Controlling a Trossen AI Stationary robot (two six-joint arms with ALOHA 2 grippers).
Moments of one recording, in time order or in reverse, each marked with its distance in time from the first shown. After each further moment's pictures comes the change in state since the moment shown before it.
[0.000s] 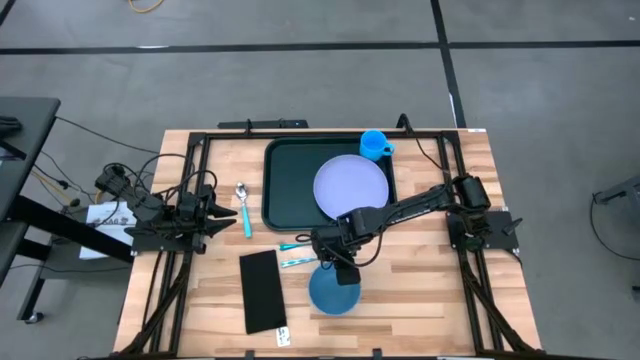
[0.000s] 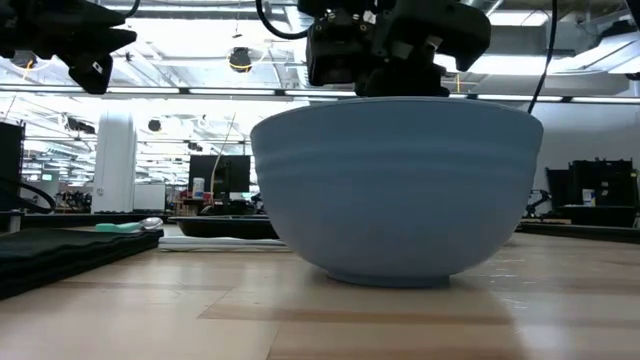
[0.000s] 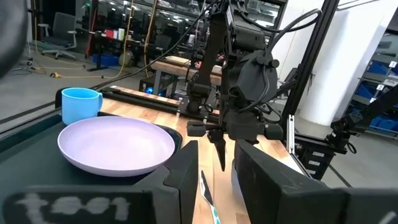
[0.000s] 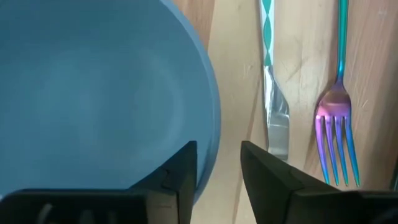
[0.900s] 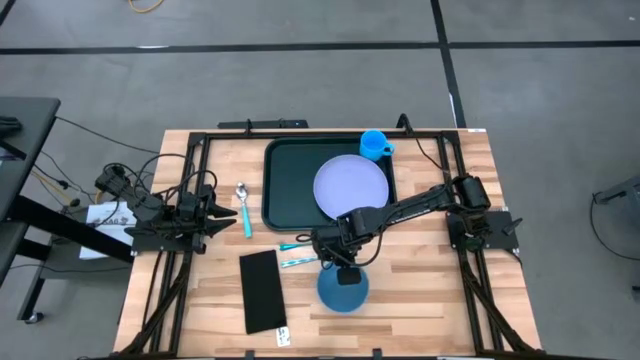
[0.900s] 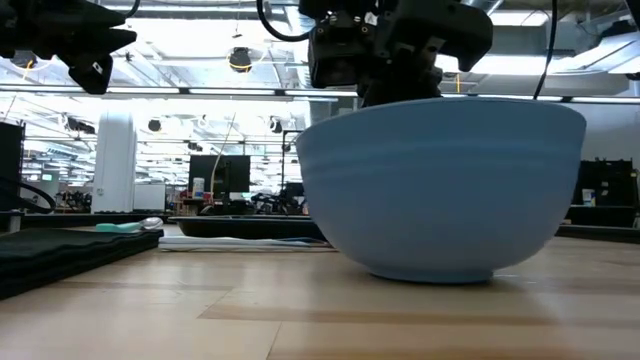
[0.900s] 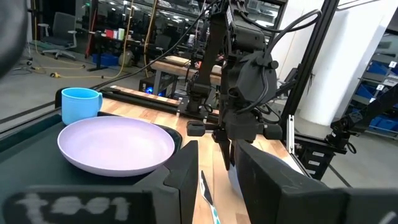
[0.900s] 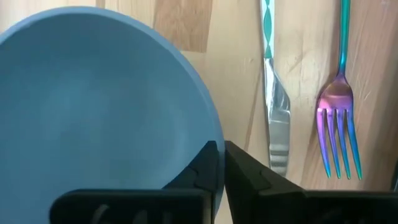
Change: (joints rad) left arm 0.000 0.000 0.000 0.000 0.000 -0.001; right arm 0.000 0.000 0.000 -0.017 -0.004 0.007
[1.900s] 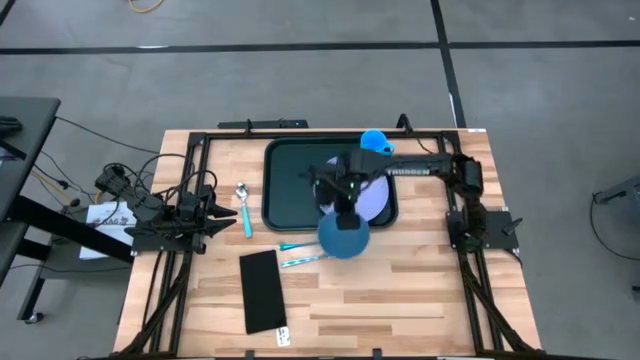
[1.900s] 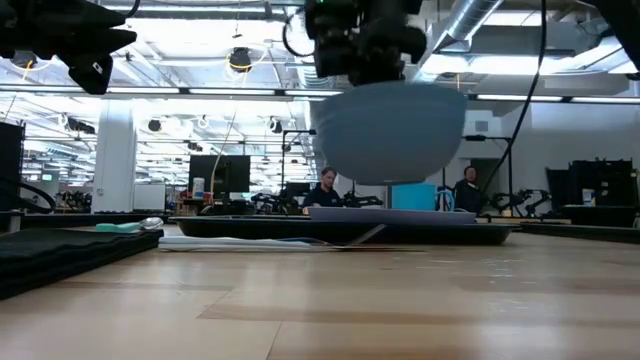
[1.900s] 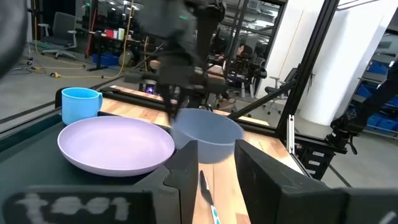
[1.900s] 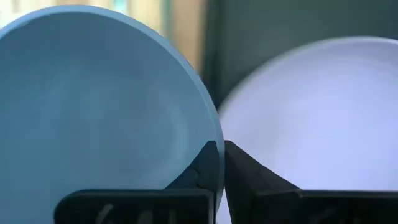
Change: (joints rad) left arm 0.000 0.000 0.000 -0.001 0.000 0.000; right arm -0.331 -0.008 0.271 -0.378 0.004 -0.308
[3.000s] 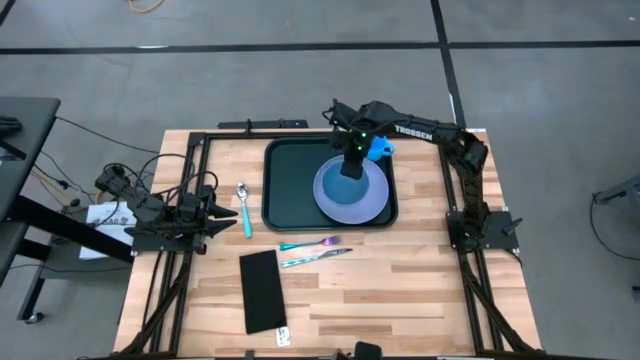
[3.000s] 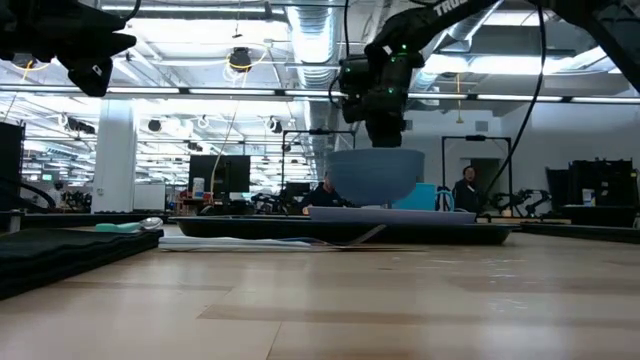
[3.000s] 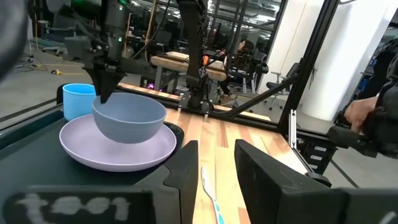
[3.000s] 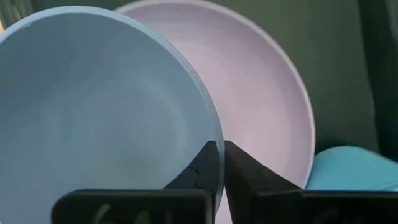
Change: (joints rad) left arm 0.000 0.000 0.000 -0.024 0.000 -0.007; right arm -0.386 0.006 -0.054 0.092 -0.003 -0.059
